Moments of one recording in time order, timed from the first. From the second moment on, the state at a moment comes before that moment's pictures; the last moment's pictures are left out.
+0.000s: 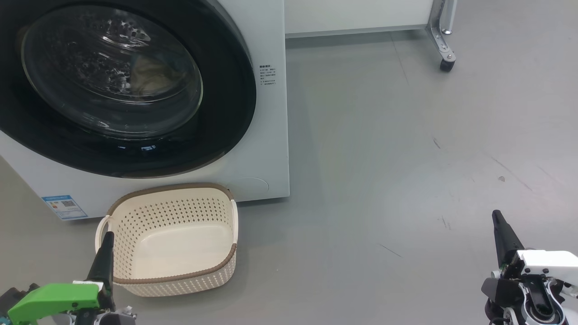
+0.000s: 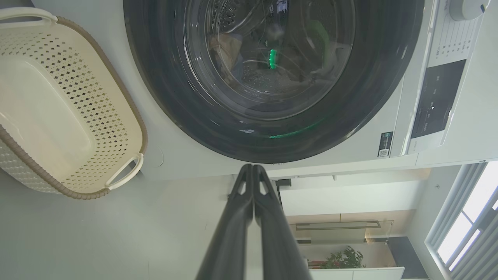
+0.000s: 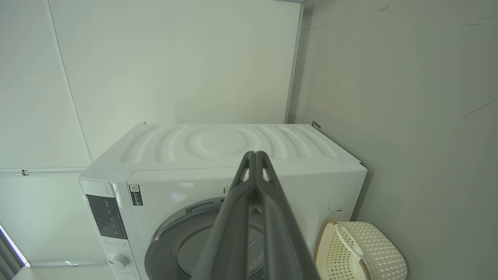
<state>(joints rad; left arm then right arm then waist) -0.06 0.08 0.01 0.27 -1.67 -0.13 0.05 -0.06 -0.04 -0.13 0.28 1.60 0.12 0.11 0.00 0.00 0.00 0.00</state>
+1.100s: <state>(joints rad) -0.06 0.08 0.01 0.27 -1.67 -0.13 0.05 -0.06 -0.04 -0.13 0.28 1.60 0.12 0.11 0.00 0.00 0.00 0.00</state>
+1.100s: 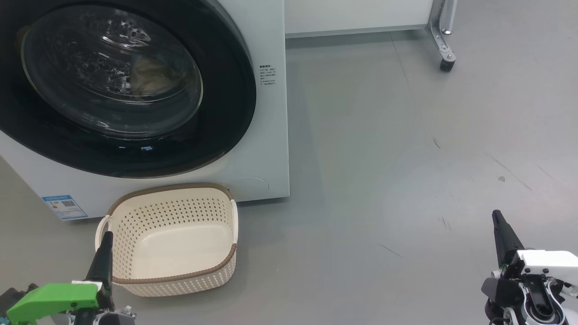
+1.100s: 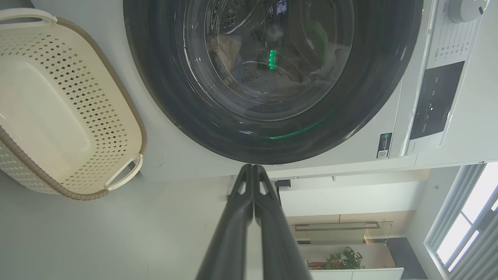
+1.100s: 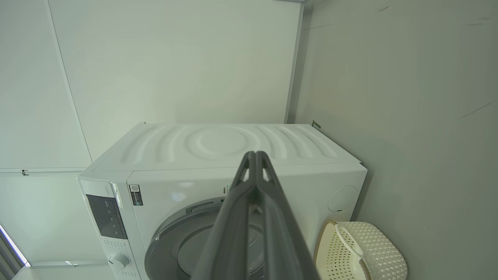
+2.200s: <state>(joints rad) -0.06 0.08 0.02 0.27 -1.67 -0.13 0.06 -0.06 -0.04 -0.13 0.28 1.60 0.12 0.11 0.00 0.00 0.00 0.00</state>
